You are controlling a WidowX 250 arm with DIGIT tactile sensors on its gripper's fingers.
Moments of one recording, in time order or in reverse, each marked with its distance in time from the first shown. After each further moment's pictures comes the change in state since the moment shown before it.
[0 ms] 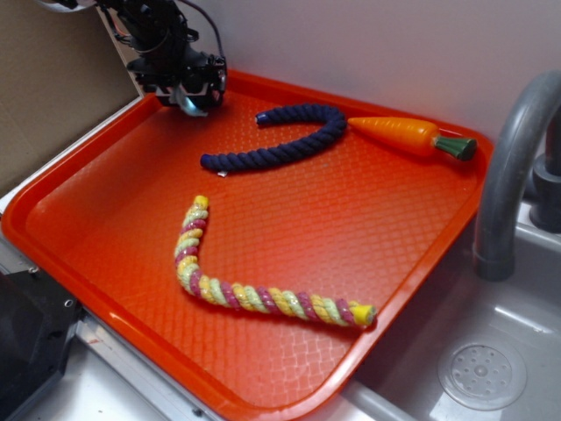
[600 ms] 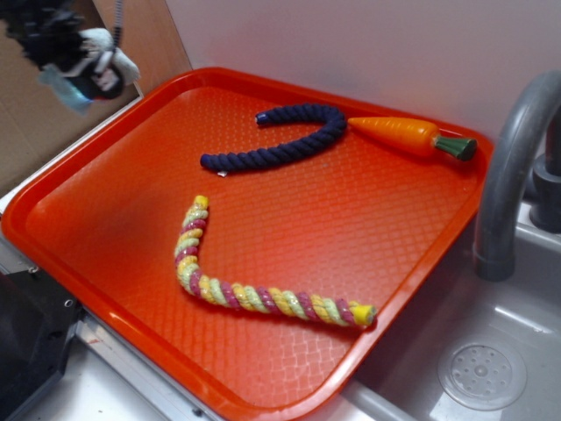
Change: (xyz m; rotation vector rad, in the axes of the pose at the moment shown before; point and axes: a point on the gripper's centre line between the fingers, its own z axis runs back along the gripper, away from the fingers) arm -0.105 -0.011 0.183 -0.412 0.050 -0.392
